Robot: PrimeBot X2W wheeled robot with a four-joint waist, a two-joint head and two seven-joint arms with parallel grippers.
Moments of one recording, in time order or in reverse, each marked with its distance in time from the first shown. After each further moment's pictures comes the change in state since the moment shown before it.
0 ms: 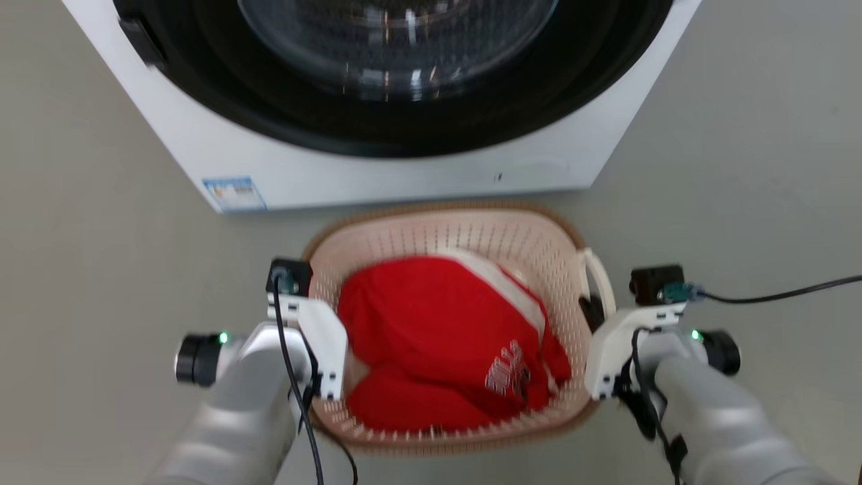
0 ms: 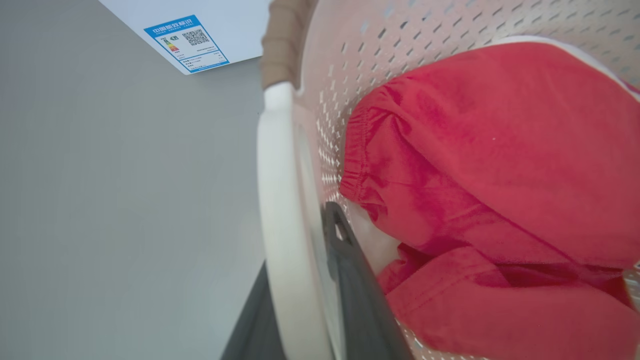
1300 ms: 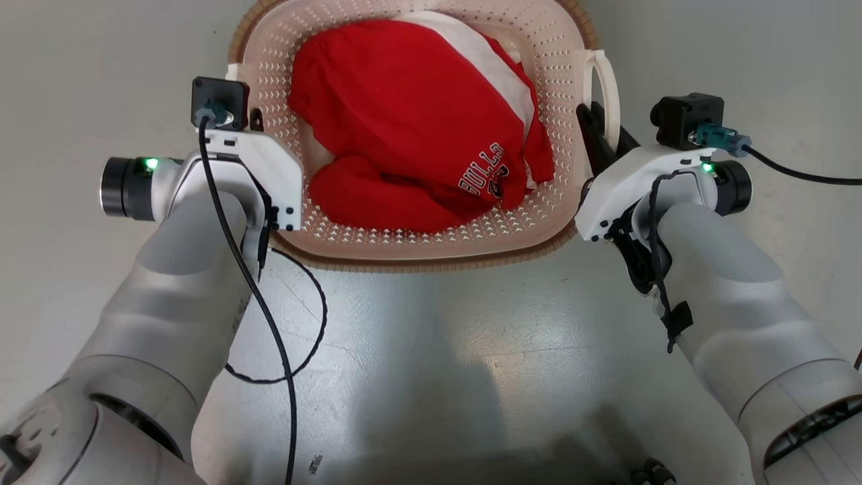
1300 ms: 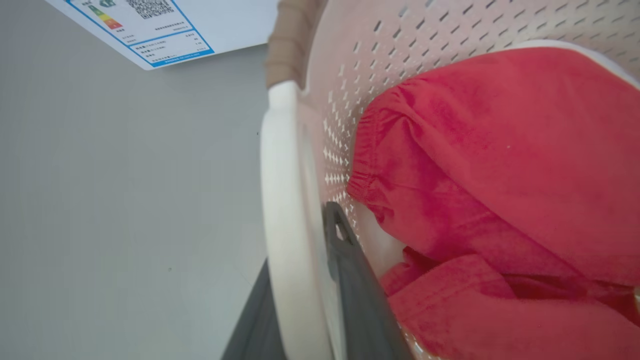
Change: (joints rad) left arm -0.326 0.072 0.027 0.000 0.009 0.070 -0.212; right arm -0.265 -0.002 -0.298 -0.111 -0.248 0.000 -0.079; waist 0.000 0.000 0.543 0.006
